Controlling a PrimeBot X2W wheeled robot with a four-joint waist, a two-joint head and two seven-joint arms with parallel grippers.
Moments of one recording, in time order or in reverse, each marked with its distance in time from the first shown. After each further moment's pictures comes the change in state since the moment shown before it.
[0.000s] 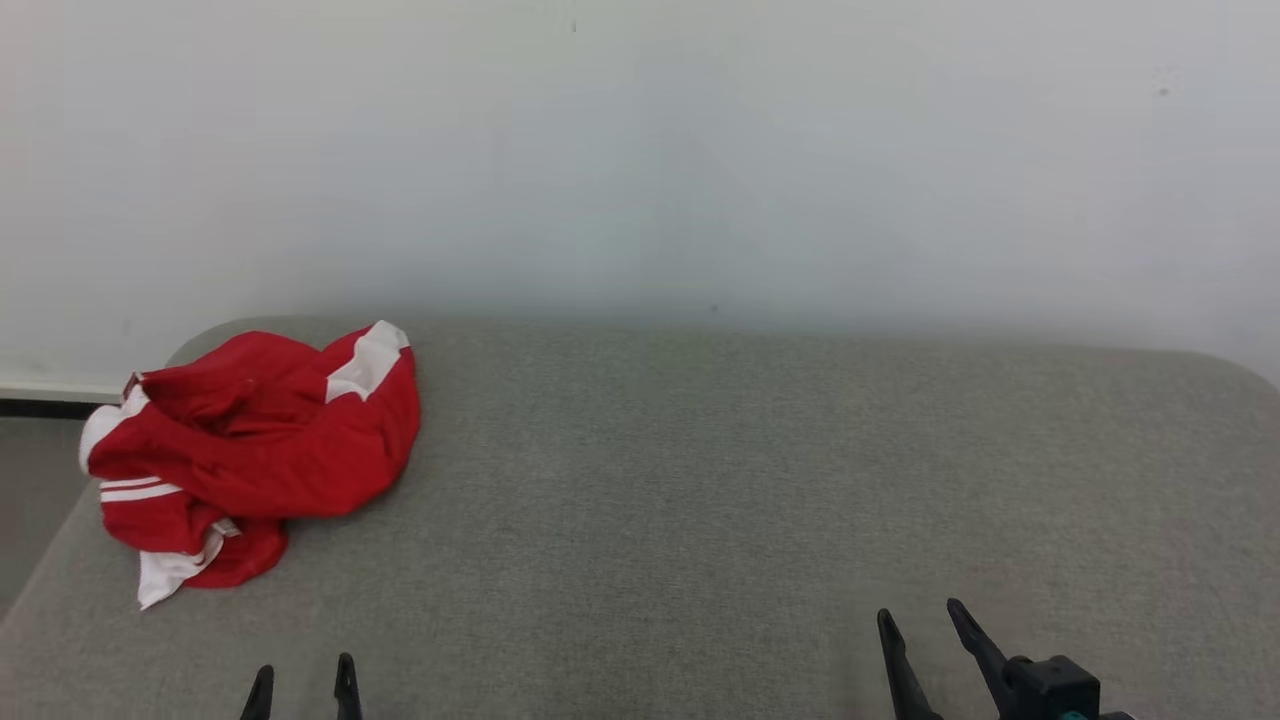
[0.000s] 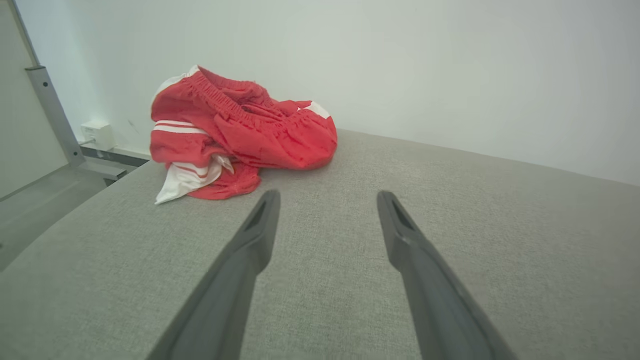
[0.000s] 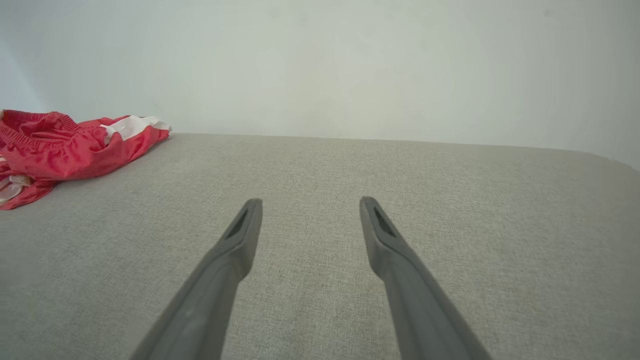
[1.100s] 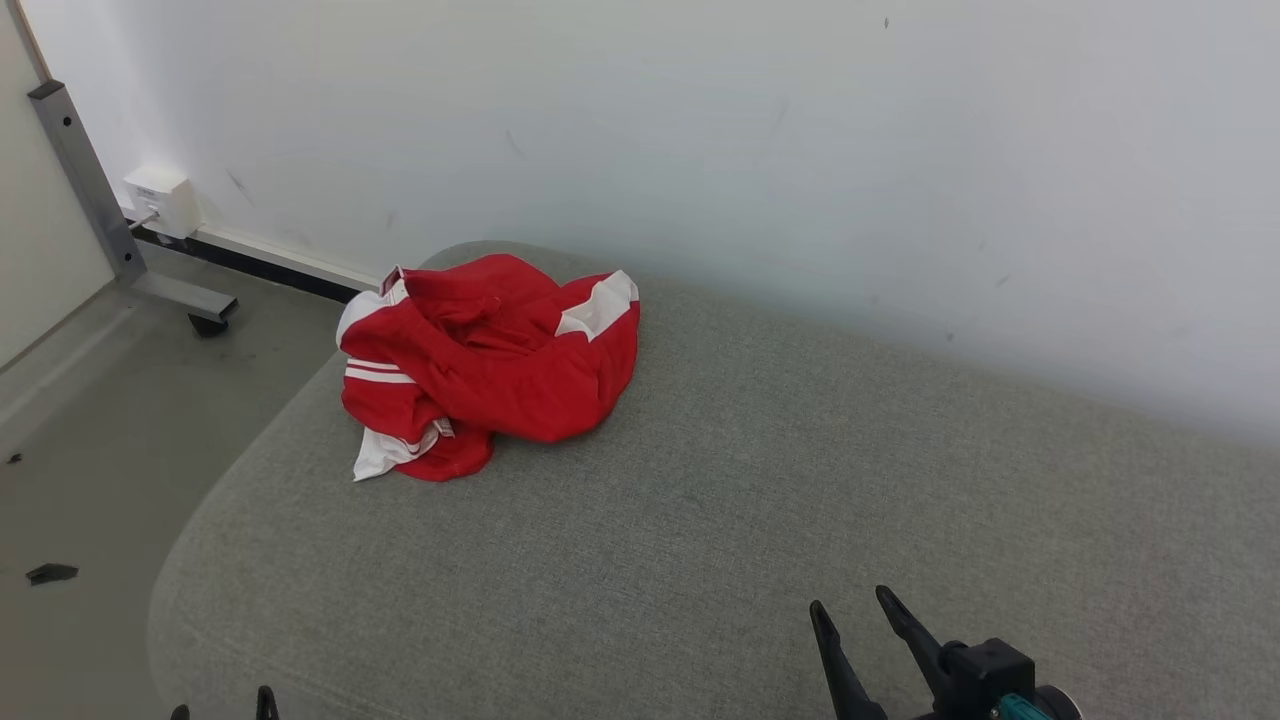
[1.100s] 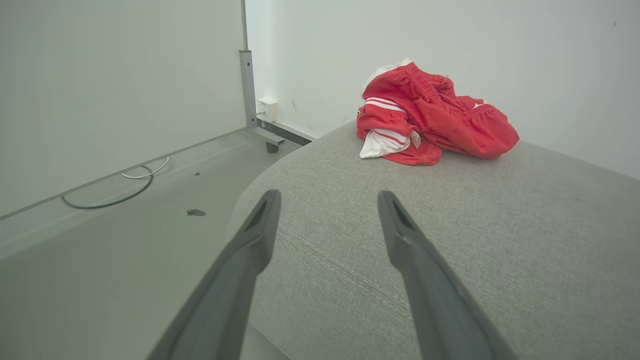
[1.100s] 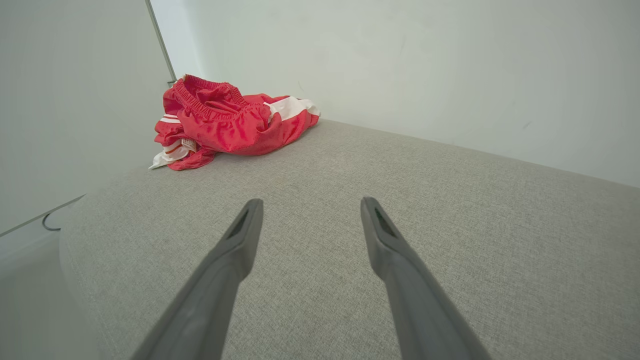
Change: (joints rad) left arm 0.072 0.023 0.112 -0.059 0.020 0.001 0.000; right arm -0.083 0.000 0.140 0.099 0.073 0.000 -0.048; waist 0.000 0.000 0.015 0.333
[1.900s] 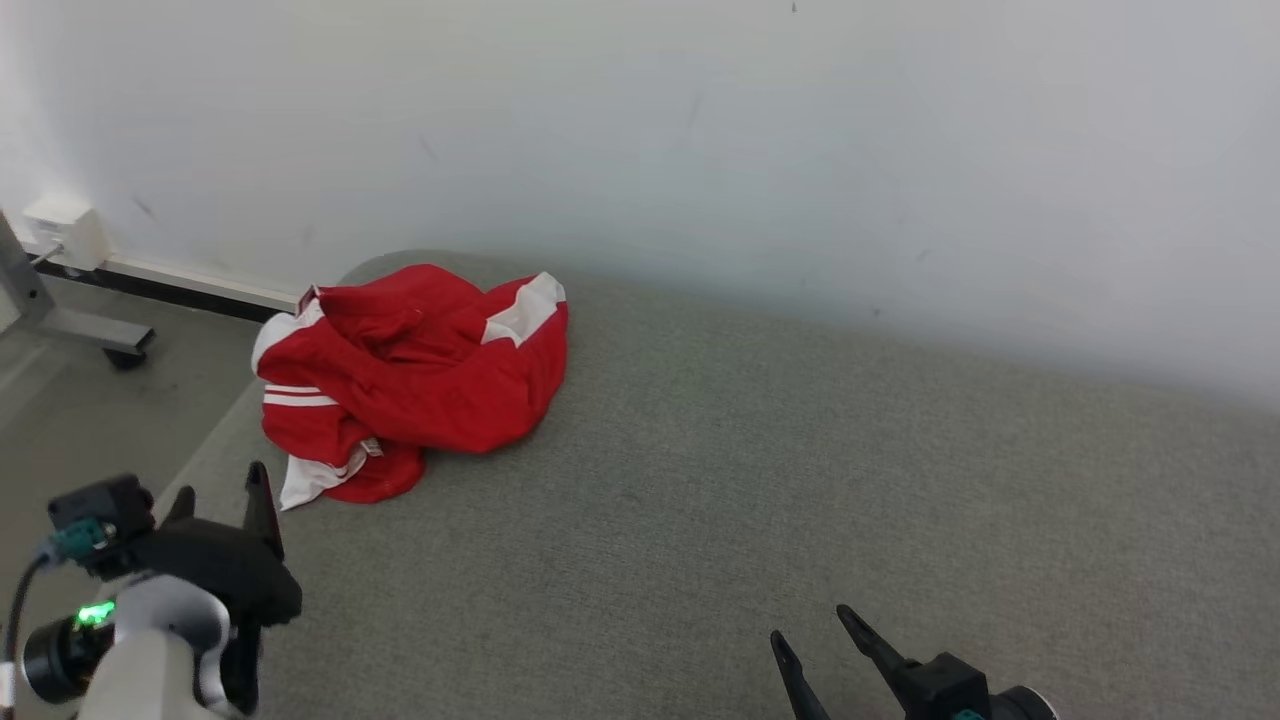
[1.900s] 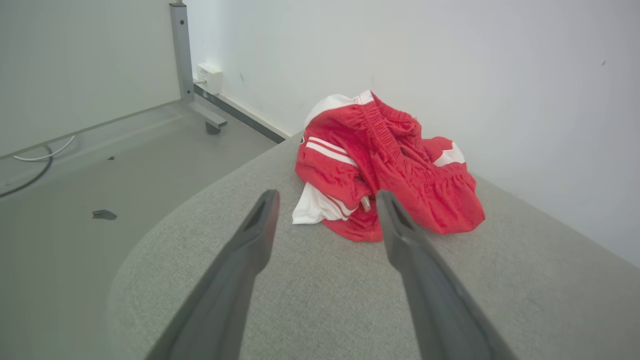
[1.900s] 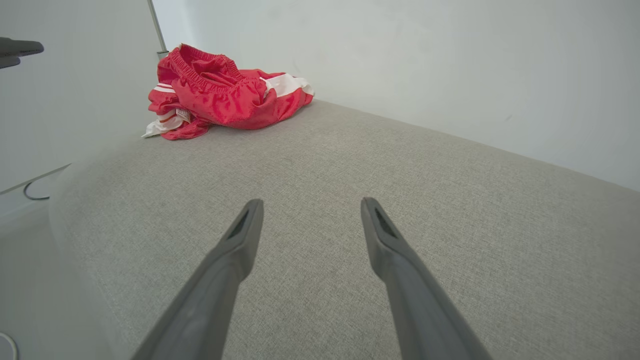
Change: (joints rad) left arm -0.608 0.052 0.017 0.487 -0.148 -0.026 0.264; right arm 0.072 0.000 0.044 -0.138 -0.101 0.000 0.114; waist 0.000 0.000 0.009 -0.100
